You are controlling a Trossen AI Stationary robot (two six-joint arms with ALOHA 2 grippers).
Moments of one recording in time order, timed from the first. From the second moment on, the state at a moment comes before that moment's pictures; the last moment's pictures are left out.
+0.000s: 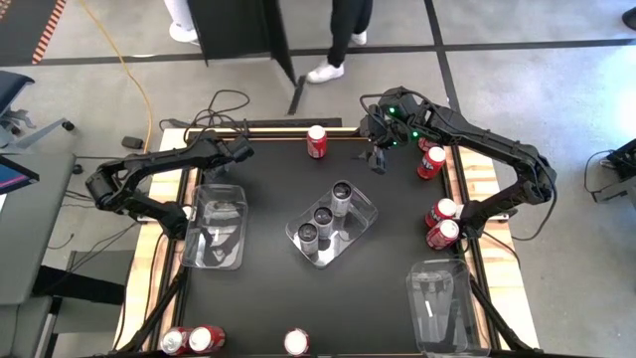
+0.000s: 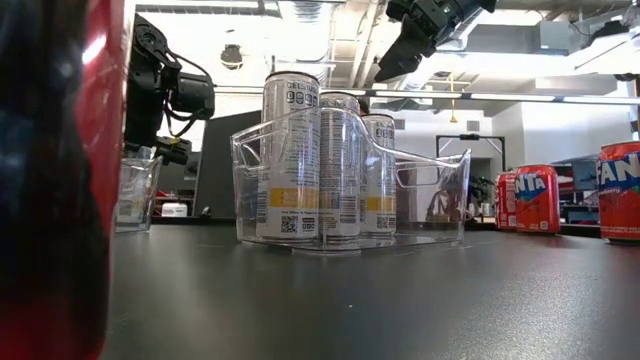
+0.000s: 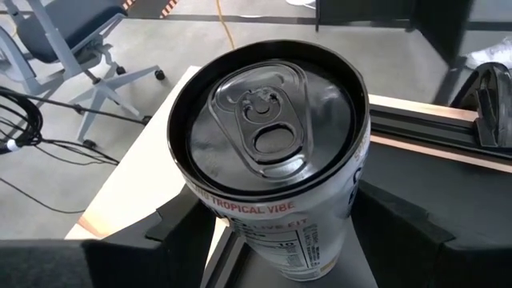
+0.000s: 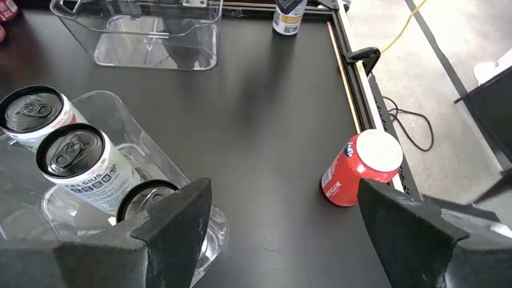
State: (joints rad) left arm 0.69 1.36 0.80 -0.85 -0.94 -1.14; right arm -0.50 1.41 1.40 -0.67 -0.28 -0.37
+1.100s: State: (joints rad) left arm 0.66 1.36 0.80 -0.84 -0.90 -1.00; right arm -0.50 1.41 1.40 -0.67 -0.28 -0.37
